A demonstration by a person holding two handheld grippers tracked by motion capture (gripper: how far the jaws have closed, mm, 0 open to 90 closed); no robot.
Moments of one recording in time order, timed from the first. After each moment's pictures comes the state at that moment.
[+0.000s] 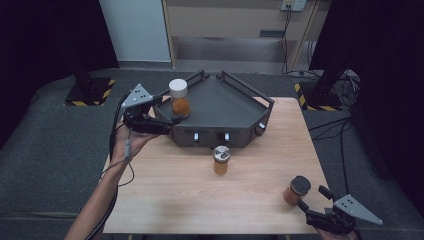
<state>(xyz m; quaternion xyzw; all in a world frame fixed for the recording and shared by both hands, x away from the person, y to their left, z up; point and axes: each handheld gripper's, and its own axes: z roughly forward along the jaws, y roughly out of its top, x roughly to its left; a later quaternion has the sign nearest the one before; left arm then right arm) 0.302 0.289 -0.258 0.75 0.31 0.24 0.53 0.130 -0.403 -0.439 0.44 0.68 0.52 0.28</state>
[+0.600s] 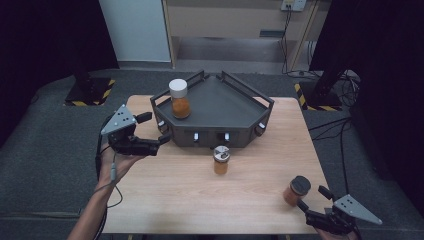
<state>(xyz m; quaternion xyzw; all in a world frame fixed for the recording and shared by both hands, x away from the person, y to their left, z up) 0.255 0.318 -0.286 0.74 0.29 0.25 0.55 0.130 -0.402 -0.438 0.44 0.68 0.52 0.28</state>
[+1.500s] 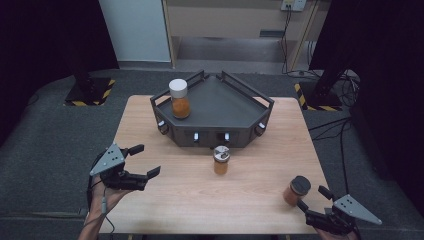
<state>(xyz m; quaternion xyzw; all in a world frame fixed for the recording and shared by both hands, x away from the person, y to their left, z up) 0.220 0.355 -0.366 0.75 0.29 0.22 0.56 0.129 -0.401 -0.438 0.43 0.68 0.51 0.29</state>
